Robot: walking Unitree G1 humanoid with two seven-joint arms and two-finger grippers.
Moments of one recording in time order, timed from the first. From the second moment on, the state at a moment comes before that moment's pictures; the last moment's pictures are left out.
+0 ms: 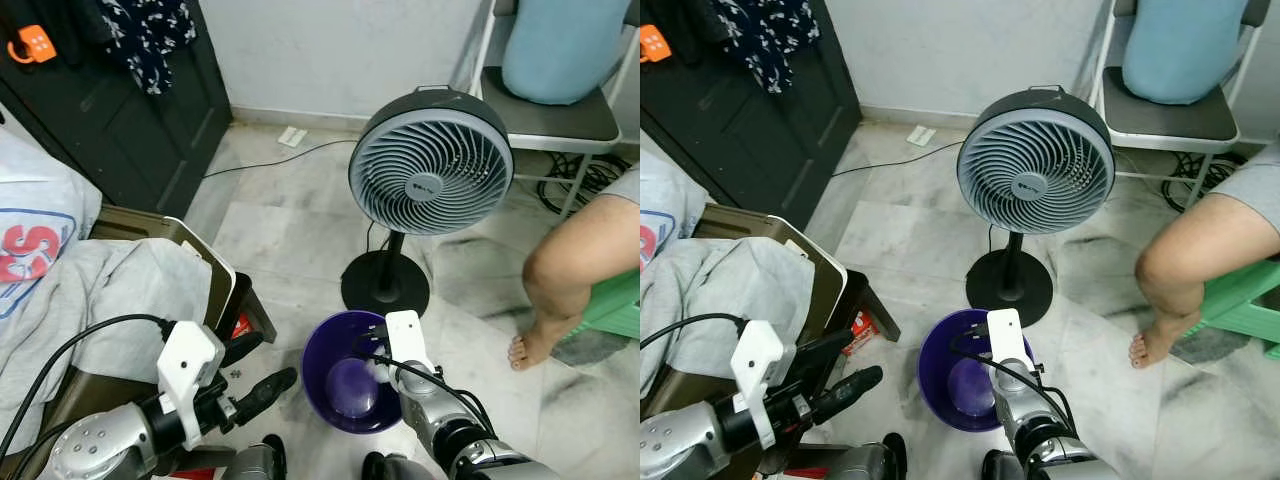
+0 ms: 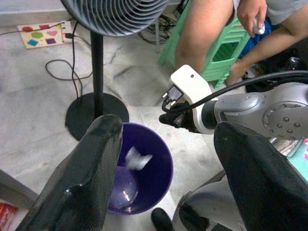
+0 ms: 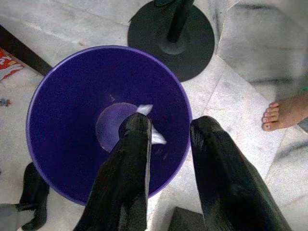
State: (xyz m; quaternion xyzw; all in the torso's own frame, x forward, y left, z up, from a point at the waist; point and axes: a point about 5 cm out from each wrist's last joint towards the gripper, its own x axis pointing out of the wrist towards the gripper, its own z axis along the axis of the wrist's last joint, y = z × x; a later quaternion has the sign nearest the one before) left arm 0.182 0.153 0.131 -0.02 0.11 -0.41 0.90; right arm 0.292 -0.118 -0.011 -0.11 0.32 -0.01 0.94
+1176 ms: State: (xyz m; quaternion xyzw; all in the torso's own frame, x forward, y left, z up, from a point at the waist) left arm 0.276 0.162 0.150 -0.09 -0.07 -0.19 0.97; right arm 0.288 -0.126 0.132 -0.13 -0.06 0.17 0.97
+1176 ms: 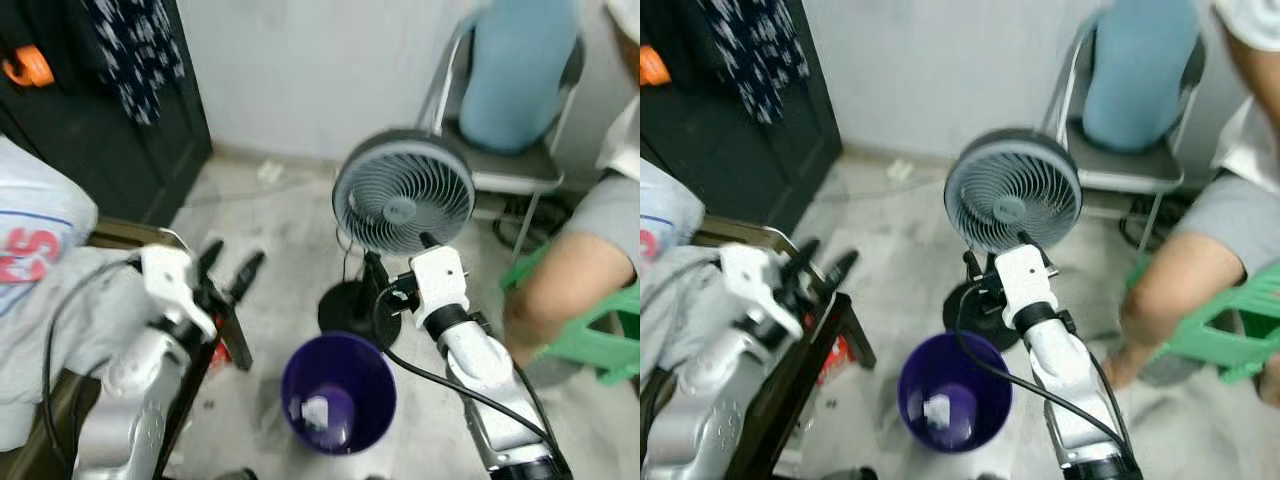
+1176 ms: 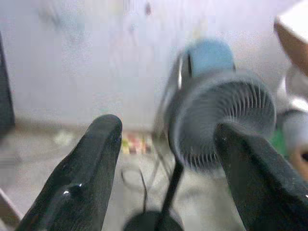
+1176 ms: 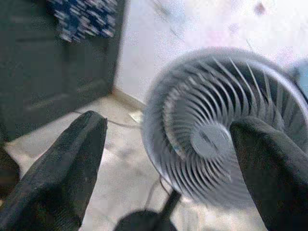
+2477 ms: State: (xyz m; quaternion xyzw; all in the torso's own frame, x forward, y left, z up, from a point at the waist) left arm 0.279 0.162 0.167 -0.10 -0.14 -0.12 0.98; right arm 0.297 -0.134 0.156 -0.14 -0.09 0.07 0.98
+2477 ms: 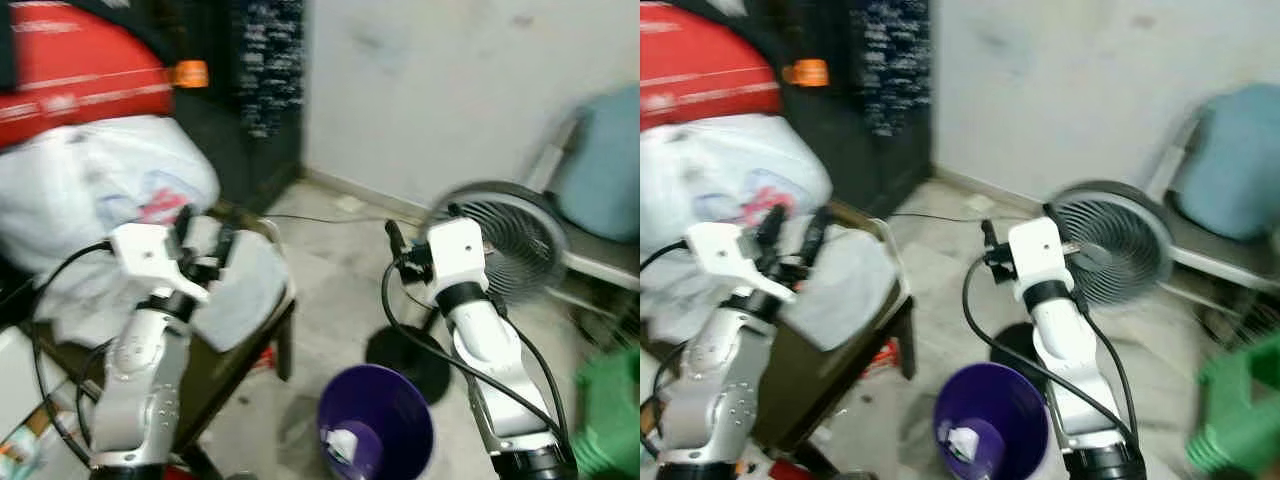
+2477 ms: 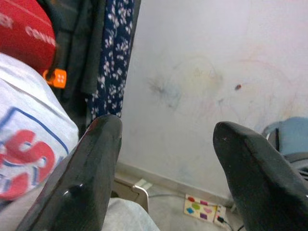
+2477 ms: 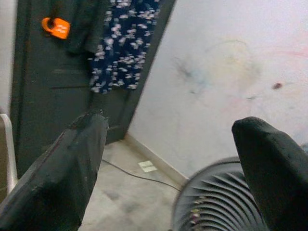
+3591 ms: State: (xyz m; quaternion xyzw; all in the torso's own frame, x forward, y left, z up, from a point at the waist) left arm 0.280 0.159 0.137 -0.10 -0.06 -0.09 0.99; right arm 0.287 -0.141 0.141 -0.09 -0.06 0.03 0.99
